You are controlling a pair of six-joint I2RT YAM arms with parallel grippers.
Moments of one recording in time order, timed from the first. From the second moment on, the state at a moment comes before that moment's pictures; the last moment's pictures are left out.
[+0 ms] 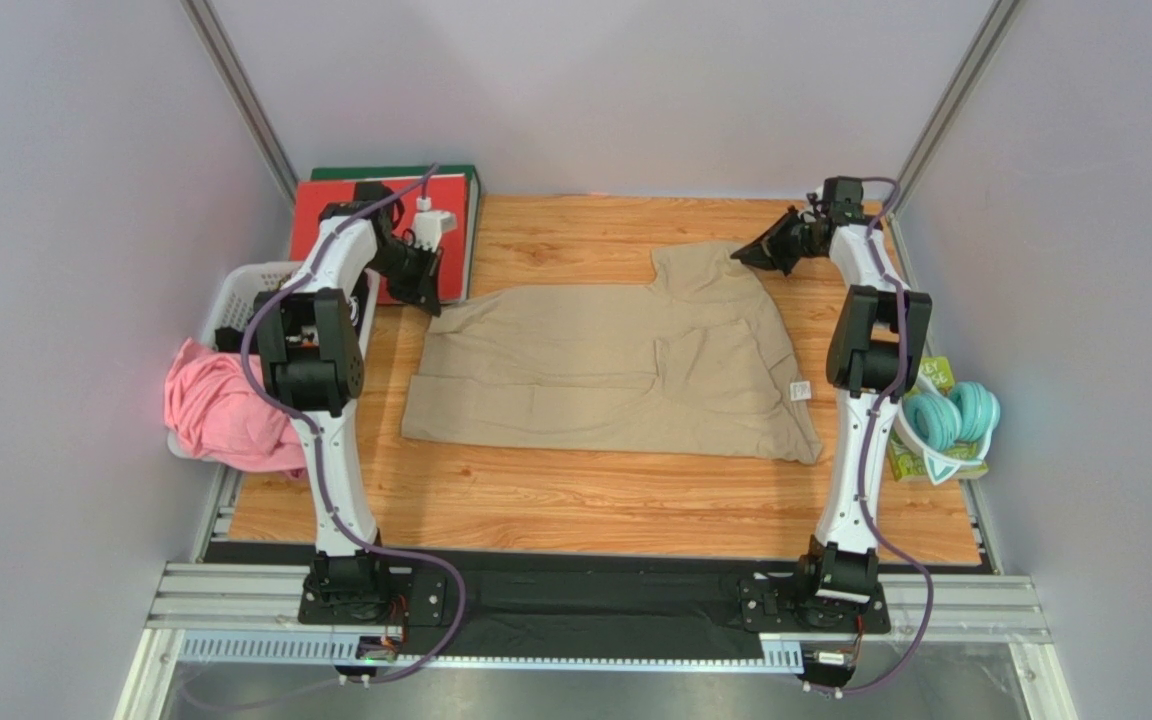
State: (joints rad) left arm 0.03 2.22 1.89 -0.98 0.48 0.43; right arm -0.16 2.55 2.21 -0.61 -0.69 0.73
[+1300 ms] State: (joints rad) left arm 0.11 1.84 1.60 -0.97 0.49 0.48; right arm -0.17 1.98 1.67 -0.64 -0.68 0.68
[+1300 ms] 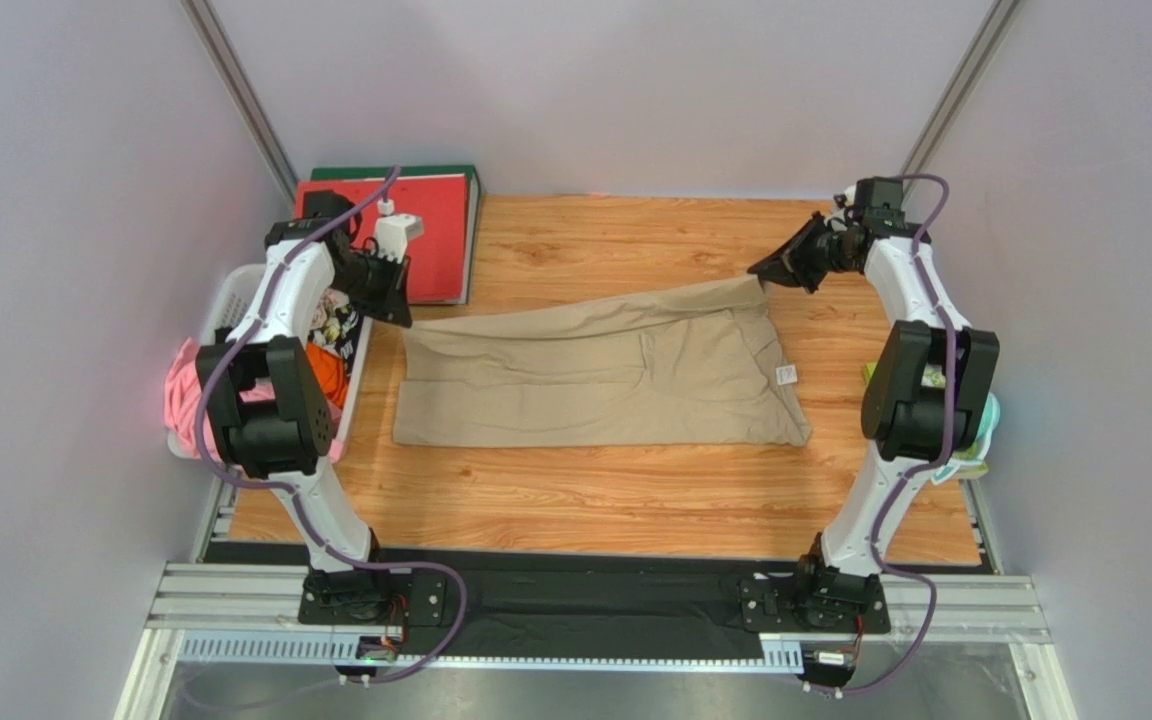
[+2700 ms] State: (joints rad) left arm 0.13 1.69 1.29 -0.89 0.45 0.55; right arm -0.05 1.75 1.60 -0.82 -0.31 0.67
